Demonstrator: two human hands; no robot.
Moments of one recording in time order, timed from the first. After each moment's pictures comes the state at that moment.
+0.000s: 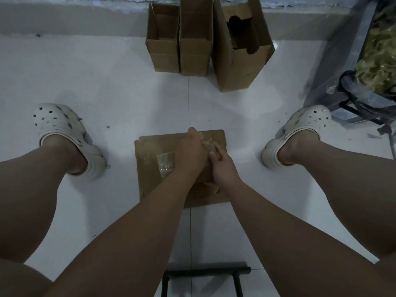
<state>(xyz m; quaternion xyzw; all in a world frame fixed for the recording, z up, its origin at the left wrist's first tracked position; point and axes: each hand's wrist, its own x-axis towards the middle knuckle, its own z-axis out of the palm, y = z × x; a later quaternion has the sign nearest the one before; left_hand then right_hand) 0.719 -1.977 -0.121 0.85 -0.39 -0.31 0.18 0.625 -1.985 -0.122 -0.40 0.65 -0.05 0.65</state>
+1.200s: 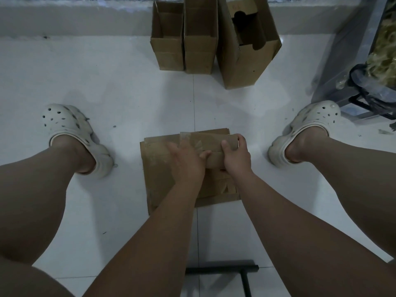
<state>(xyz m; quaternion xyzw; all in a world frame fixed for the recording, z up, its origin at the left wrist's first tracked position) 0.718 -1.950 -0.117 0.91 -0.24 -0.30 0.17 0.621 -2.005 -0.132 -0.45 0.71 -0.09 0.54</state>
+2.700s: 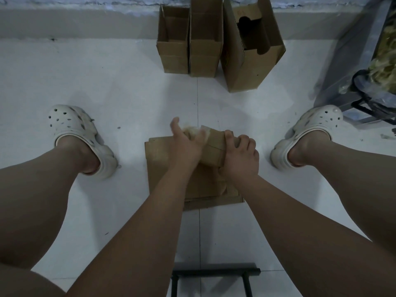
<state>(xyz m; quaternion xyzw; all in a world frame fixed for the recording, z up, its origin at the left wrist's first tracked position) 0.750 -1.964 -0.107 0.82 -0.17 -0.41 0.36 0.621 -2.000 -0.128 -0.79 0.56 0.16 0.17</state>
